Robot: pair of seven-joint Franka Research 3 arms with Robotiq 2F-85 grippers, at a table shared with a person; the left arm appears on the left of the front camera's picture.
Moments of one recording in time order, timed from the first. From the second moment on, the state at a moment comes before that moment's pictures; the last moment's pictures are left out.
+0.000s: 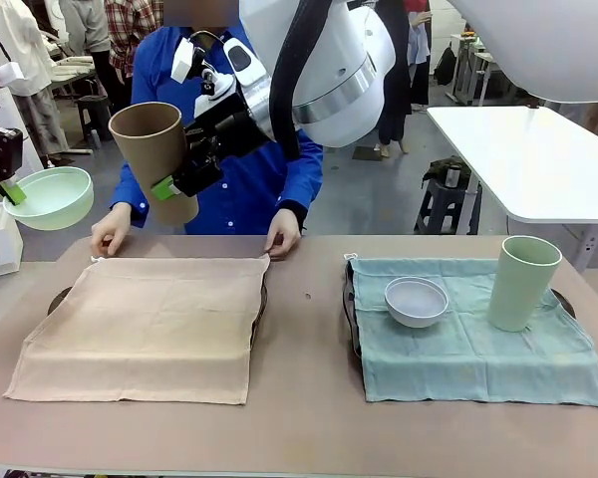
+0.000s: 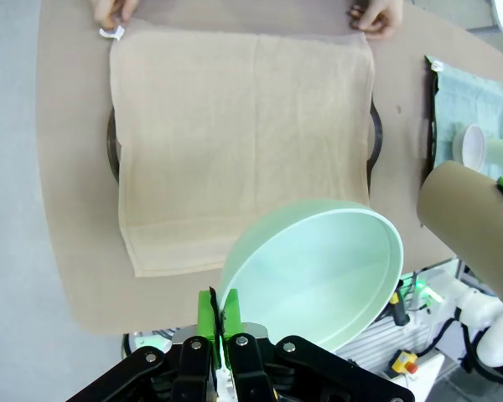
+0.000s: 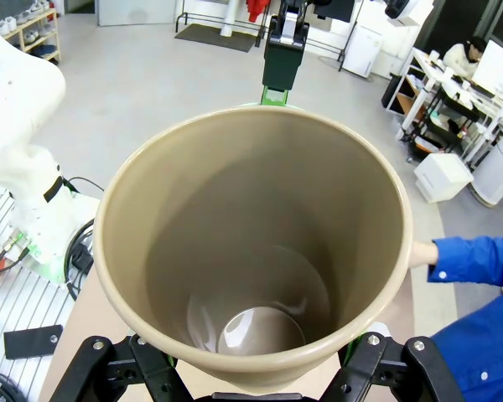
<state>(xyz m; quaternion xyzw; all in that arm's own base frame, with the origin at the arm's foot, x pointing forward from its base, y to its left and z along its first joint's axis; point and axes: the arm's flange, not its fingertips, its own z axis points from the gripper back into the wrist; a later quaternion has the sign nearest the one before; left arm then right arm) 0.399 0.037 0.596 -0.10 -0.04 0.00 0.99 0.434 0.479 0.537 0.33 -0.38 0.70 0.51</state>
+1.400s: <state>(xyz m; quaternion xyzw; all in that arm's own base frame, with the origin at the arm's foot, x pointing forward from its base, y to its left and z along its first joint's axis) 0.468 0.035 0.449 -0.06 0.03 -0.04 1.00 0.520 0.465 0.383 0.38 -0.36 0.69 0.49</state>
